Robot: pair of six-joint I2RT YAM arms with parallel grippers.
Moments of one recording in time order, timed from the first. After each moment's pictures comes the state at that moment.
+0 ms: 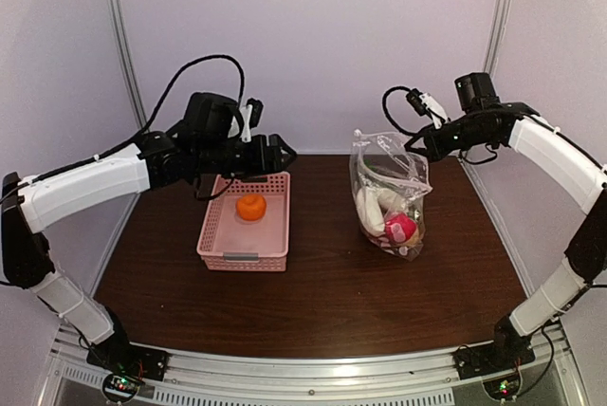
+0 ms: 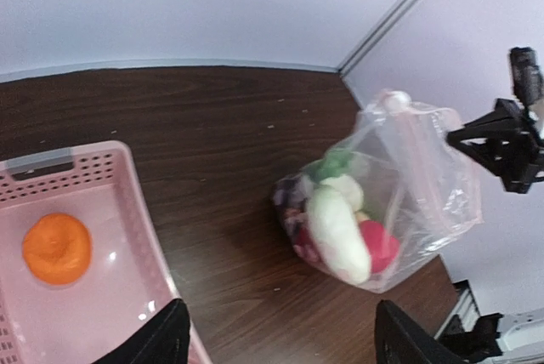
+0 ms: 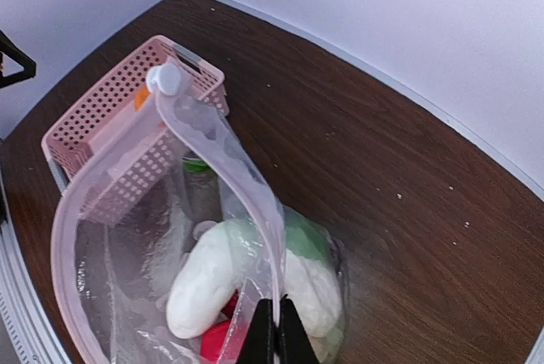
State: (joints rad) left arm -0.83 1.52 1.37 -0.28 0.01 -0.59; right arm 0.27 1.50 1.51 -0.70 -0.47 -0.23
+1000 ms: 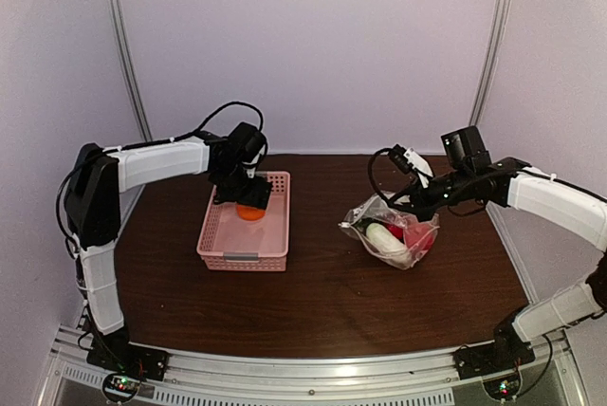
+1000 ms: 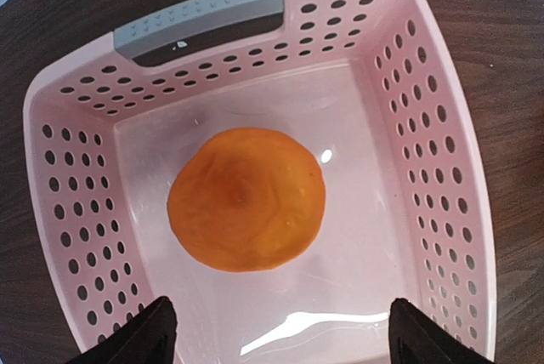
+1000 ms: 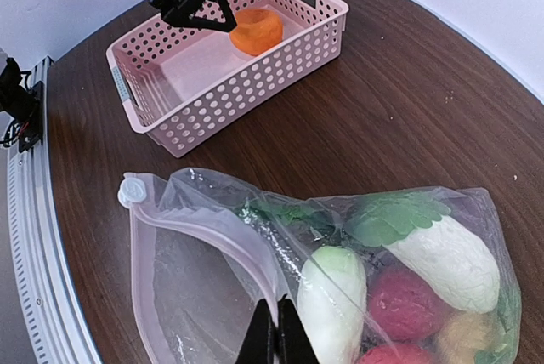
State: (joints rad) left arm -0.63 1.97 1.62 -0.76 -0.18 -0.35; right arm 0.43 1.32 1.03 -0.47 -0.51 -0.26
